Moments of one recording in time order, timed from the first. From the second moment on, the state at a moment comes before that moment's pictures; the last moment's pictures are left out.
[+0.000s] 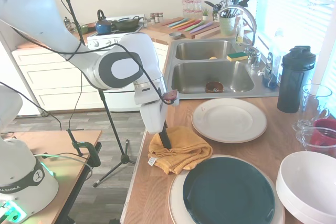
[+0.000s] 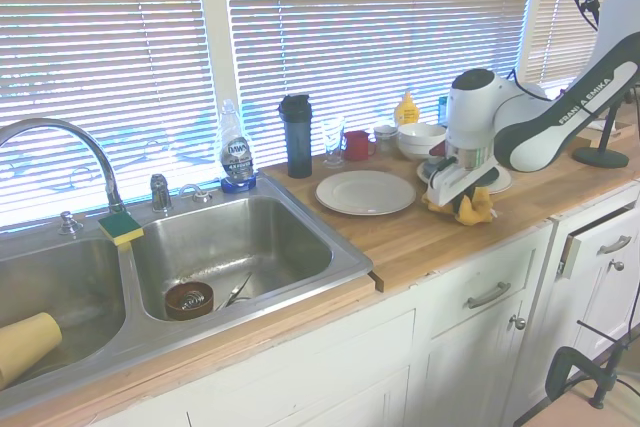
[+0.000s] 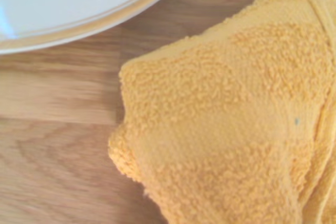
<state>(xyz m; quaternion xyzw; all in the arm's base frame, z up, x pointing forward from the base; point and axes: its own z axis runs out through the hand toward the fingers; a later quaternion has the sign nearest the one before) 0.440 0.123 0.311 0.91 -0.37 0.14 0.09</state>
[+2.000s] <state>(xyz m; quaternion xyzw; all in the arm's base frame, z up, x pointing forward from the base) 0.593 0.224 0.393 0.90 -0.44 0.06 0.01</state>
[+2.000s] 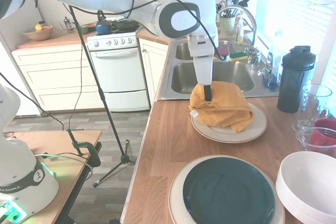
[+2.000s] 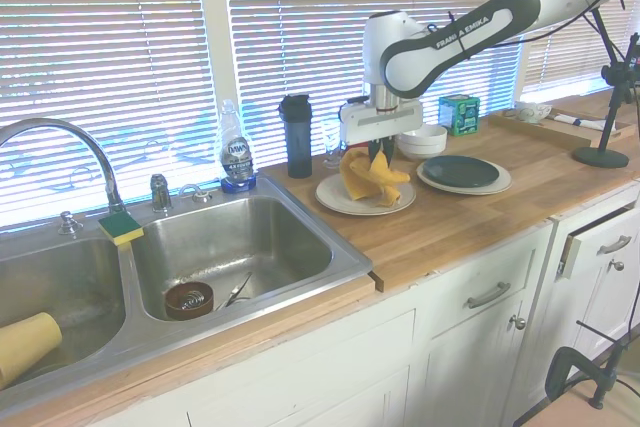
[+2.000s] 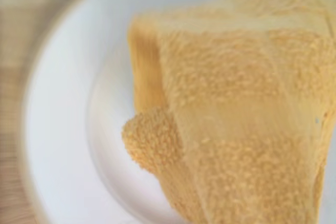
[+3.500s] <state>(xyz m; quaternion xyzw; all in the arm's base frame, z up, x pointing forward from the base) 0.678 0.212 0.343 0.88 -0.47 0.07 0.01</state>
